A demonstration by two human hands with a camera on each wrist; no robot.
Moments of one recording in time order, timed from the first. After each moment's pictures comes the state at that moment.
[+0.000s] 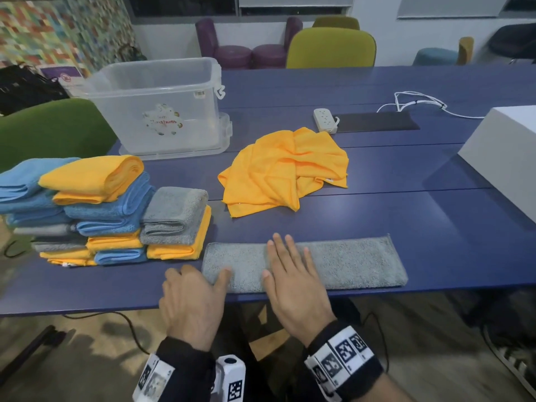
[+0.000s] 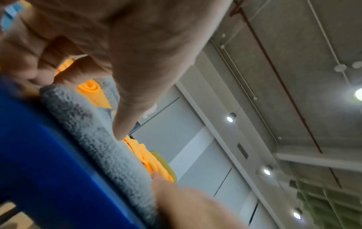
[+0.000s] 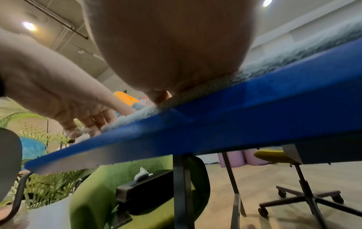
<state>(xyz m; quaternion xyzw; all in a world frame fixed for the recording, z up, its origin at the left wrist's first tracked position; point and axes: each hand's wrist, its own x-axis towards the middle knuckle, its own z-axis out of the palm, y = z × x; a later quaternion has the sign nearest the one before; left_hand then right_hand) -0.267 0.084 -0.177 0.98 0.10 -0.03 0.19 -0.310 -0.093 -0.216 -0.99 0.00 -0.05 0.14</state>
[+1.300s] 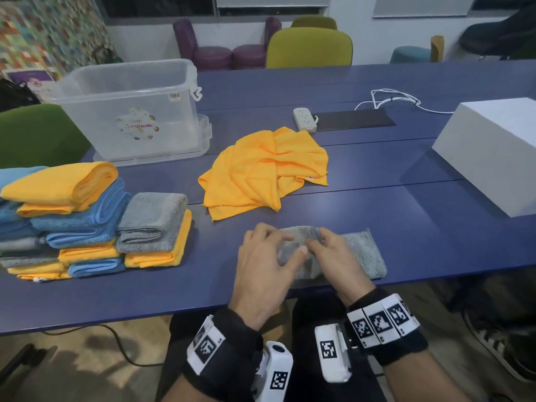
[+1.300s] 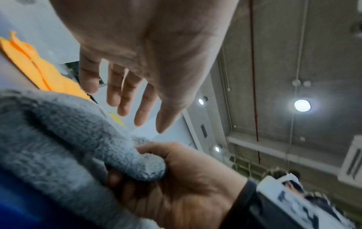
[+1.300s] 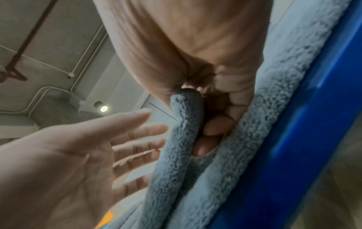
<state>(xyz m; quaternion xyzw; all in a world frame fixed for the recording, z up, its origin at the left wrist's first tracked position) -0.273 -0.025 -0.155 0.87 -0.26 0.01 0.41 -0.304 -0.181 -0.175 -0.78 0.23 -0.07 0.58</state>
